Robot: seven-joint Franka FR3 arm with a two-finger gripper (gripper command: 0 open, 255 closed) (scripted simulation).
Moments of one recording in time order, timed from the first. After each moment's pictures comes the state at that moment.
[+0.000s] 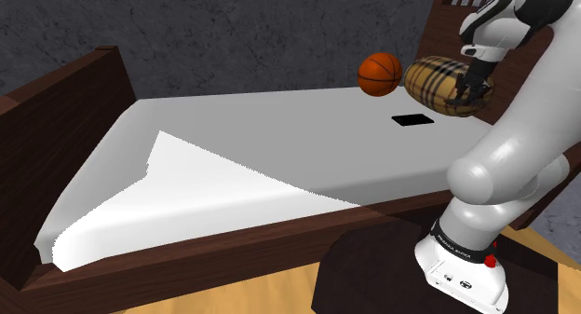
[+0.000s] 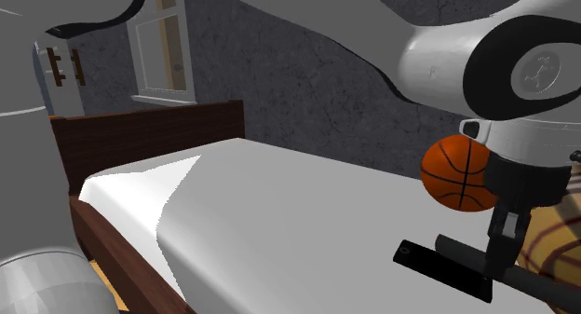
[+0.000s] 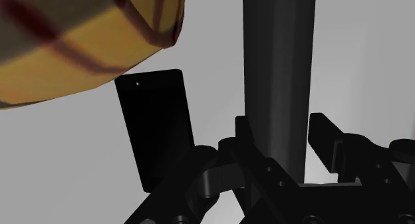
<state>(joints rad) -0.50 -0.01 -0.76 -2.02 0.06 2.07 -2.26</state>
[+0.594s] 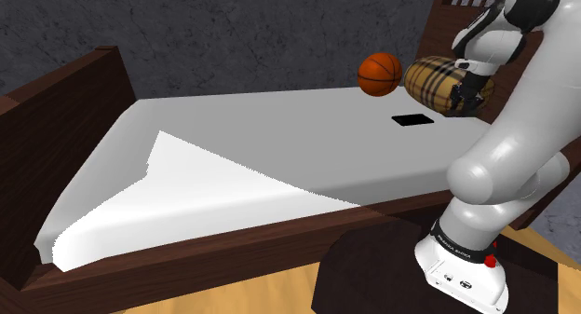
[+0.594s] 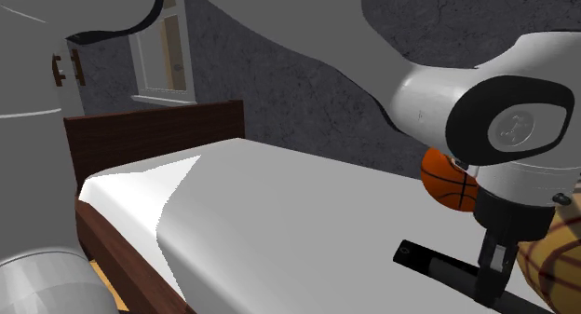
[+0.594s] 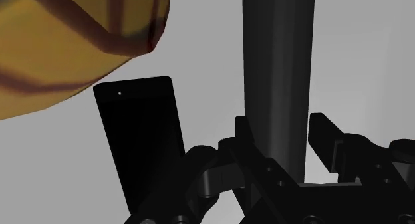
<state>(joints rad) -0.51 0.04 -0.76 -2.10 0.11 2.19 -2.29</state>
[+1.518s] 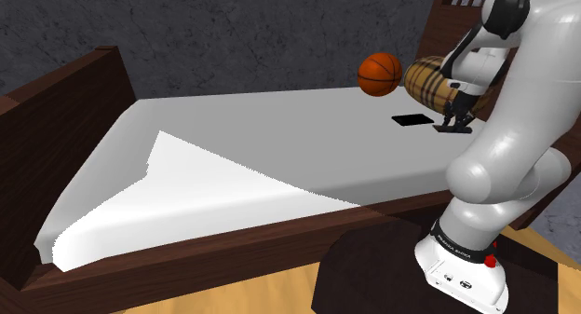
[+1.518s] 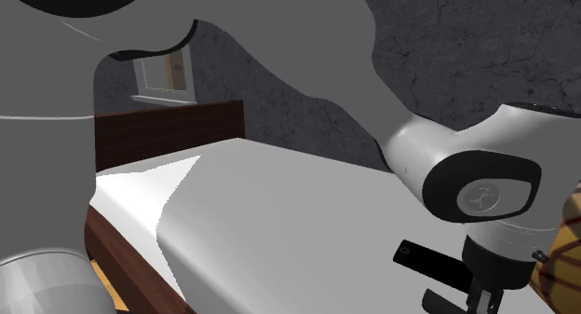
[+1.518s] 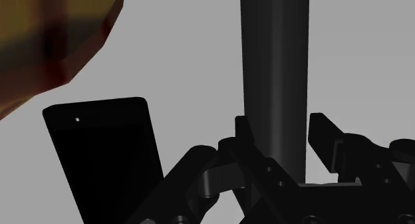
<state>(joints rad) -0.53 0.17 -0.74 -2.18 0.24 2.35 -2.39</state>
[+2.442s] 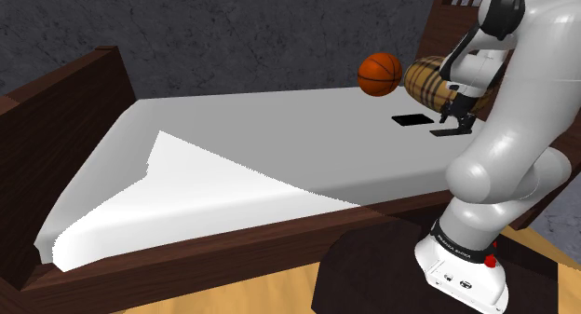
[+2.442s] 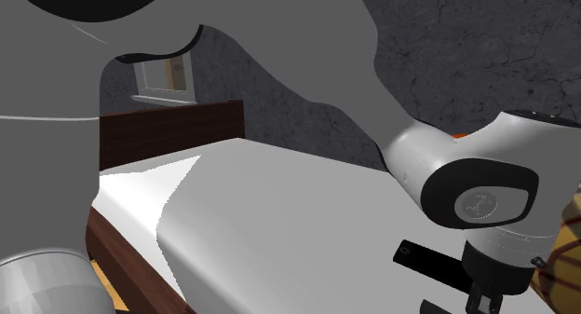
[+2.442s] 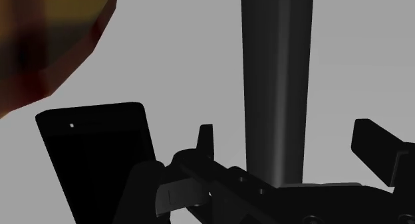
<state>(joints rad) -0.54 0.19 -0.73 -2.18 0.27 2.37 -2.41</state>
